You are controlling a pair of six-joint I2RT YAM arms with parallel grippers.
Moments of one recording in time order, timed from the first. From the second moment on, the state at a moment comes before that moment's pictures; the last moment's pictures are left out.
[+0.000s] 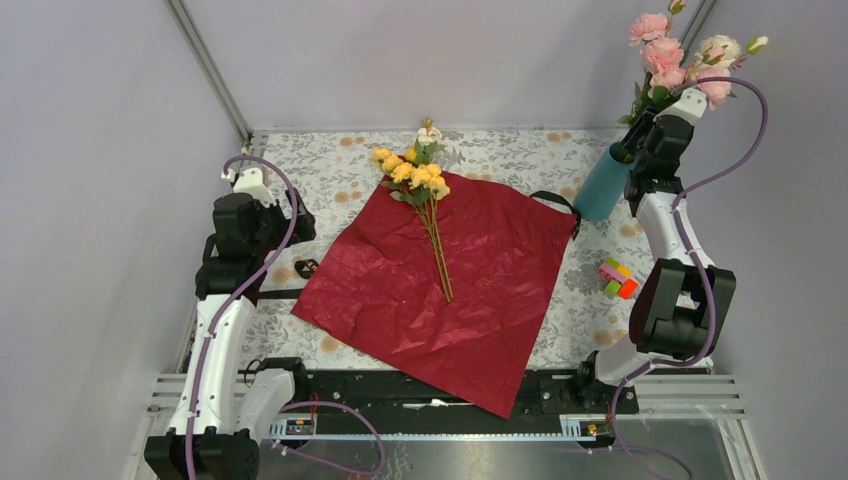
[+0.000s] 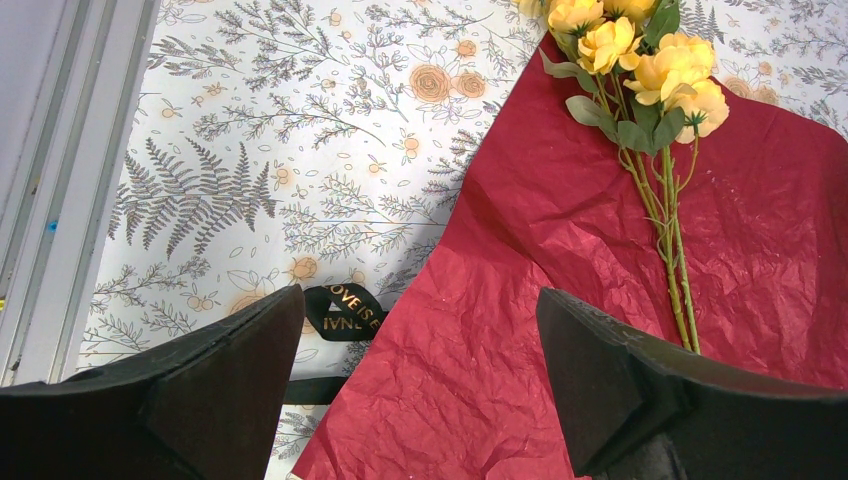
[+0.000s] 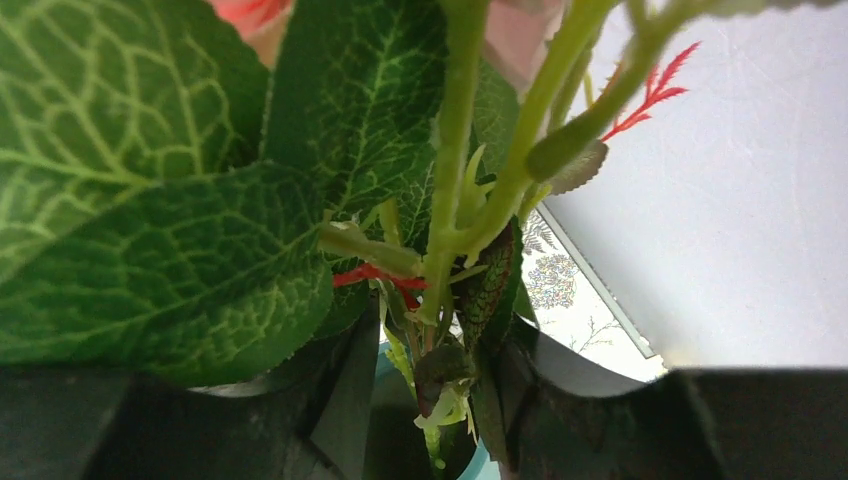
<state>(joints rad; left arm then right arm) 0.04 0.87 0.91 -0.52 0.06 -0.21 -0.22 1.57 1.23 0.21 0.16 0.18</state>
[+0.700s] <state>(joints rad) 0.04 0.86 0.91 -0.52 0.06 -0.21 -0.22 1.49 1.13 0.22 0.17 0.19</state>
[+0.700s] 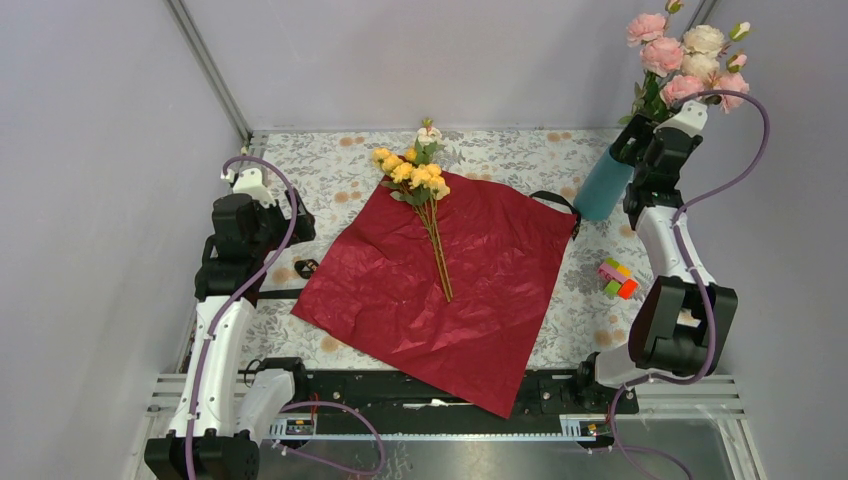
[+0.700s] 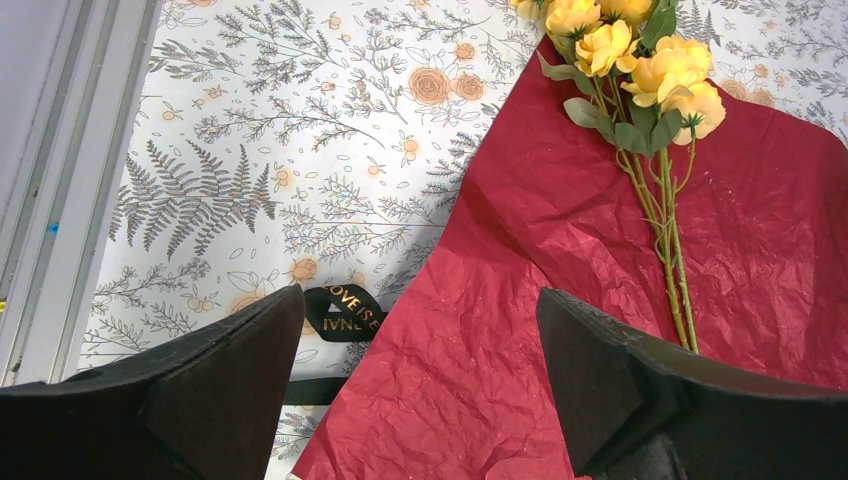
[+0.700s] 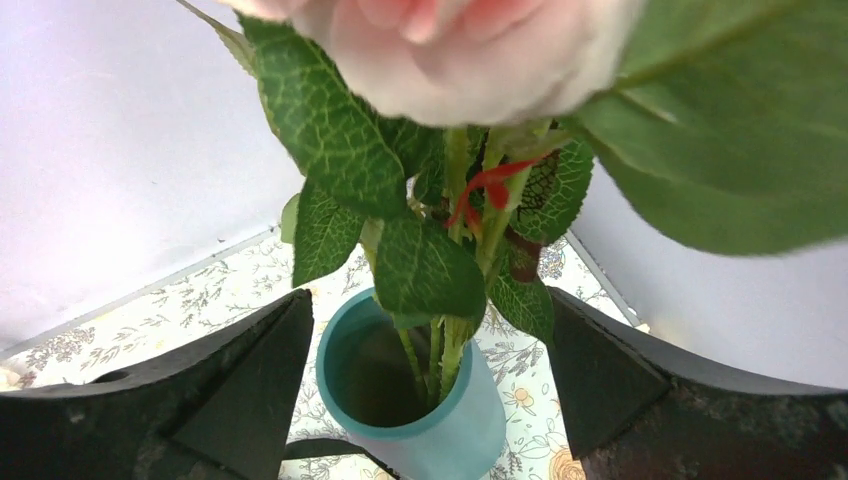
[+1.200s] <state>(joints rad) 0.04 0.85 0.90 -0.52 0.06 -0.21 -0.22 1.29 1.00 0.16 0.23 0.25</state>
